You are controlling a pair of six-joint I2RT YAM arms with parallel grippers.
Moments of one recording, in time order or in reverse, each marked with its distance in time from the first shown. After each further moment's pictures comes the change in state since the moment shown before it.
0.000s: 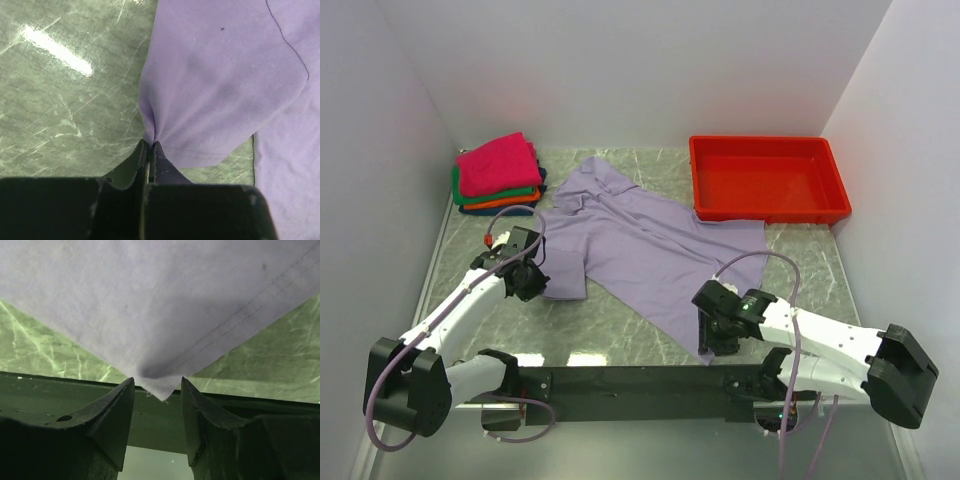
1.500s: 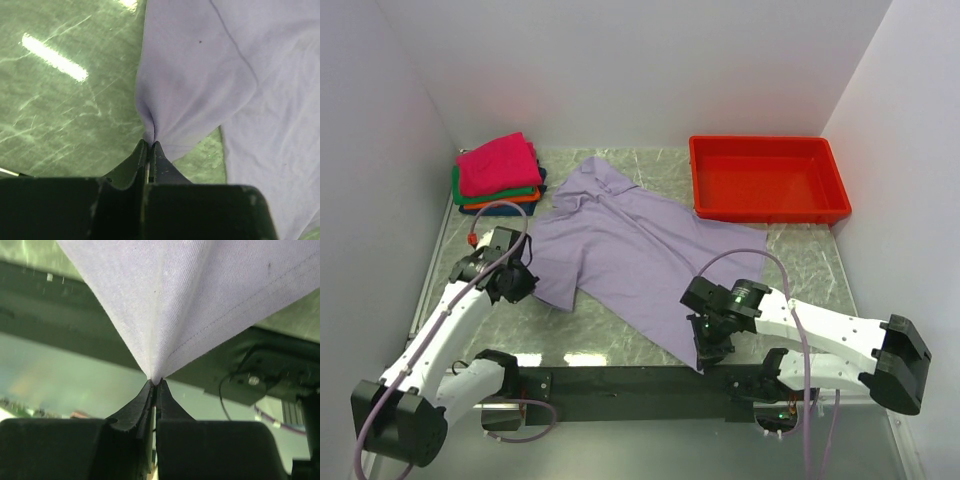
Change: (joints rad) left arm 0.036 -0.149 0.074 -0.171 0.005 0.026; right arm 0.128 0.056 0.202 -0.202 -0.208 -0.055
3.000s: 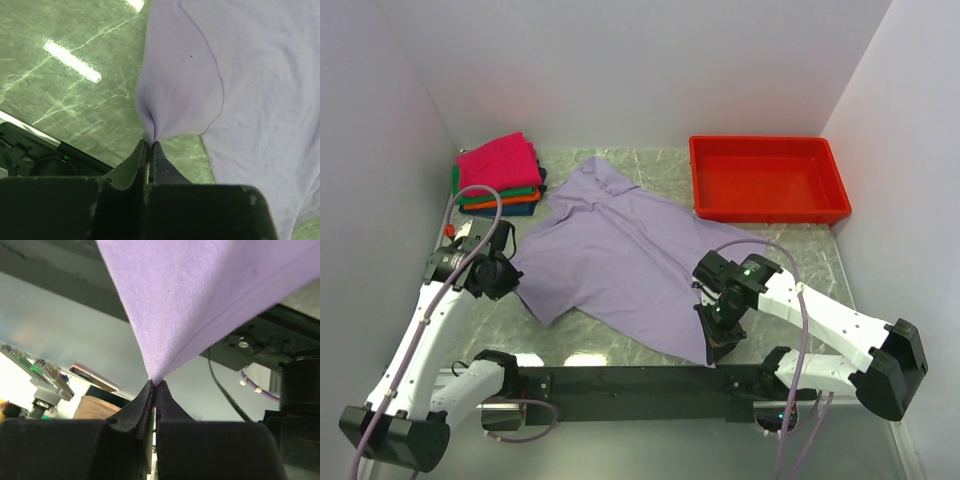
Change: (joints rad) left arm 0.042 -0.032 0.245 -0.297 -0.042 0.027; right arm -0.218 0.036 0.154 -0.247 -0.190 -0.328
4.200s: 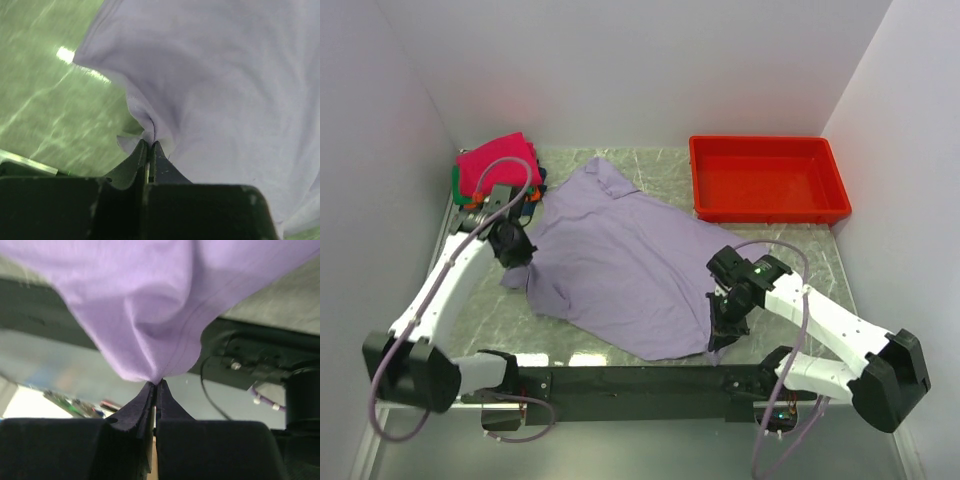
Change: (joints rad) left arm 0.005 0.241 0.093 0.117 0.042 0.159; right arm -0.115 -0.051 -0.093 0.099 0.064 0.130
